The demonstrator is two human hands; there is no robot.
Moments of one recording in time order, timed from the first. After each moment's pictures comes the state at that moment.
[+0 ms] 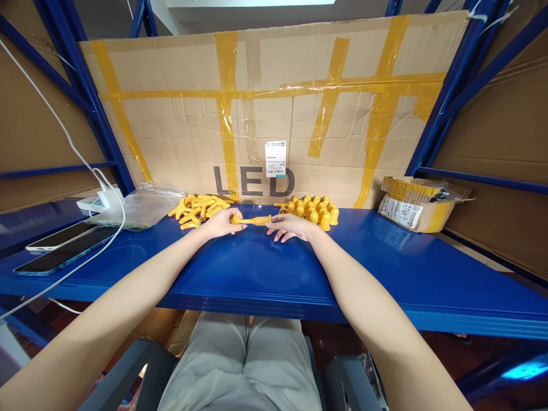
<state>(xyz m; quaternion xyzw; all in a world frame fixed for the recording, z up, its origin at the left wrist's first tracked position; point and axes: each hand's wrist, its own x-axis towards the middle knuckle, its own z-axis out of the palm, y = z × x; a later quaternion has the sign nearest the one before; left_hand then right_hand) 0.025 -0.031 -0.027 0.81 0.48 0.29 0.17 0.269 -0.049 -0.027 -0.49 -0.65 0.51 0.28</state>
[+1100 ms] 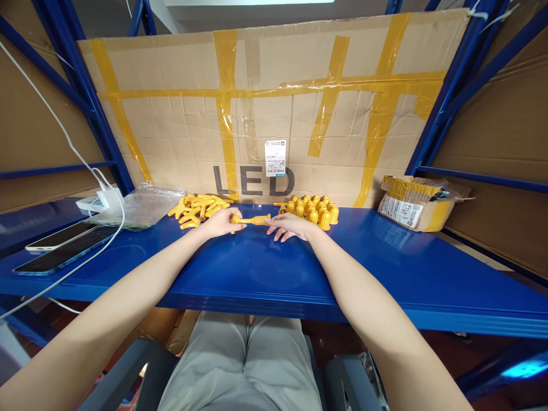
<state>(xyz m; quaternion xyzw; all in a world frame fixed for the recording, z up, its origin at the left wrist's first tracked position) 0.024 -0.029 -0.028 0.82 0.47 0.31 0.14 0.268 -0.047 -0.027 -0.50 -0.66 0.49 0.27</state>
